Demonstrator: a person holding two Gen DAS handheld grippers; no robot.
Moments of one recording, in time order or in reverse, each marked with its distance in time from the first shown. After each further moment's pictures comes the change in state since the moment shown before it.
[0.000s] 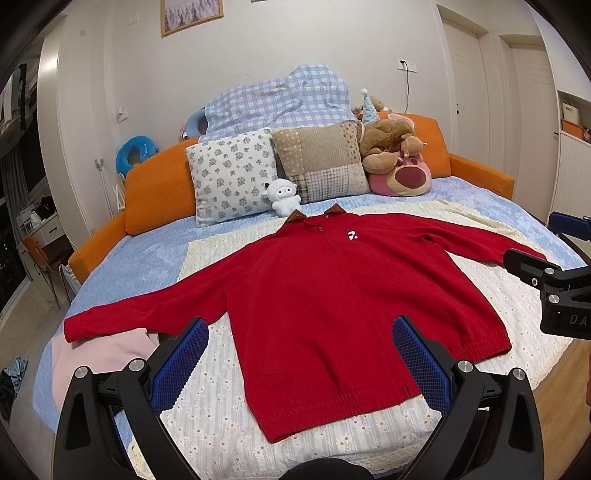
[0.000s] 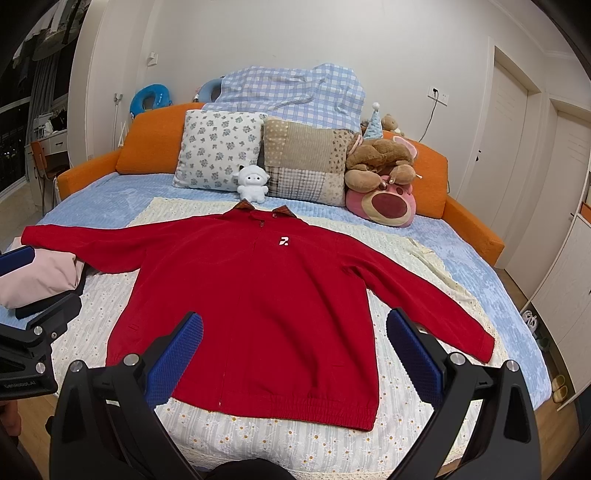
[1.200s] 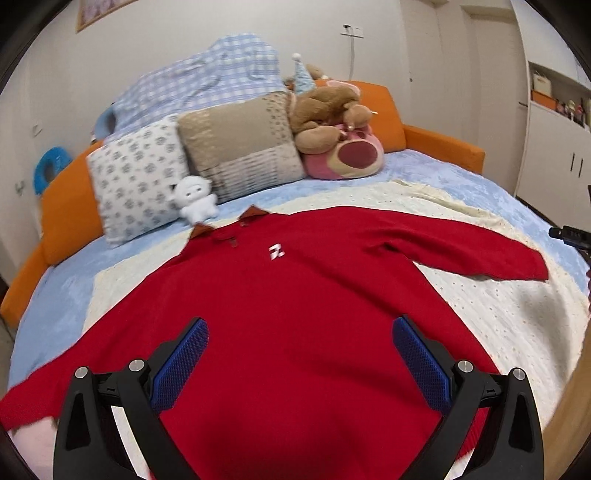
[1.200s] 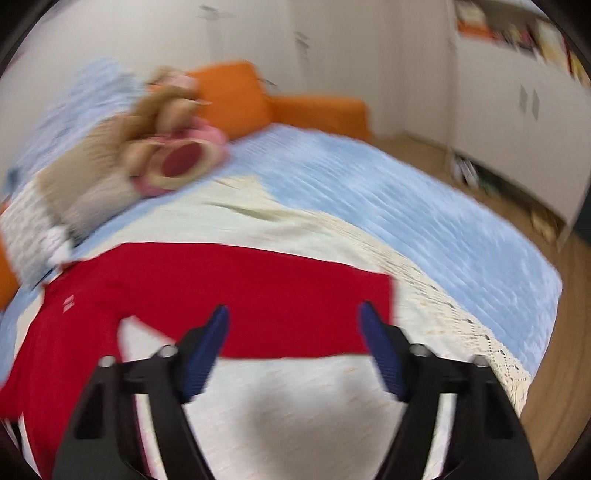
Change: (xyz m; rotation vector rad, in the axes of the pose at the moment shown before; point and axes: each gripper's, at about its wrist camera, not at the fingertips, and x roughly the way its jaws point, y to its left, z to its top) left arm 0.212 -0.138 0.103 0.144 0.098 -0.198; right arm 0.201 -0.439 -0.101 0.661 0.215 -0.290
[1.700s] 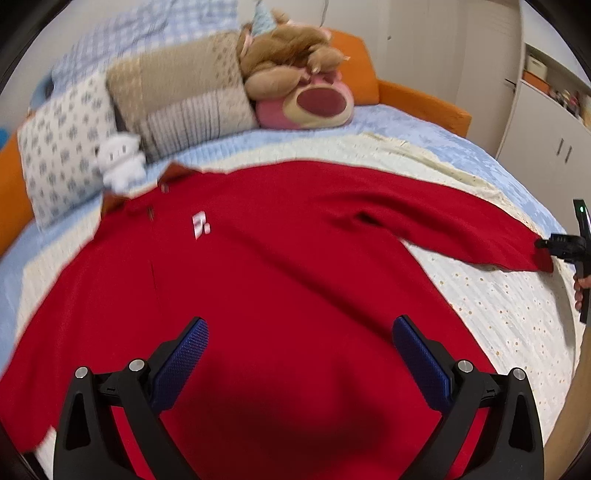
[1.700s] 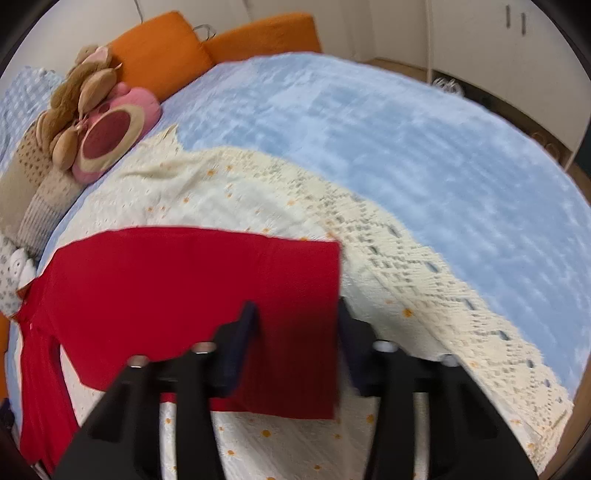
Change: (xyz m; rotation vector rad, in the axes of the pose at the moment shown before) left arm 0.147 -0.027 0.015 -0.022 0.193 -0.188; right arm 0.122 -0.067 0.003 0.132 0.234 0.001
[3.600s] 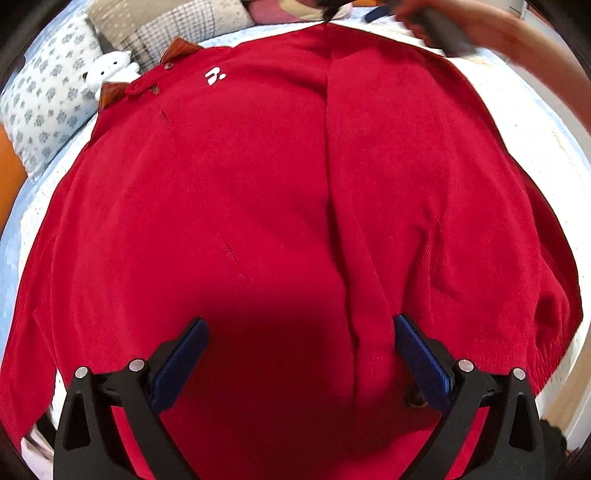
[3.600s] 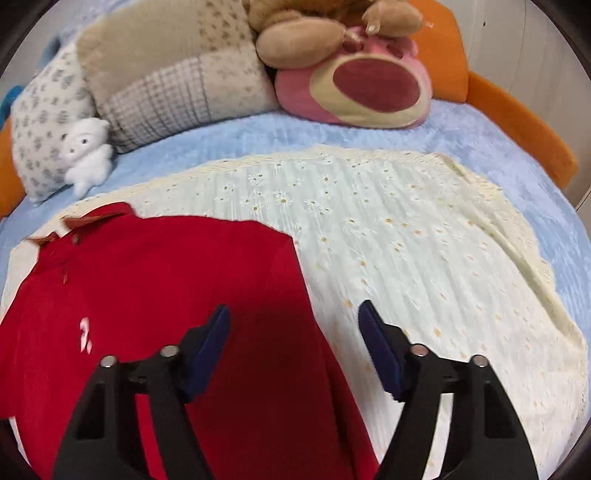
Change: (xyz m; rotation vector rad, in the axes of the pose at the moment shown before) left arm 0.035 0.046 -0.093 0.121 0.338 0.028; right arm 0.108 0.501 0.010 -0.571 0.033 0.081
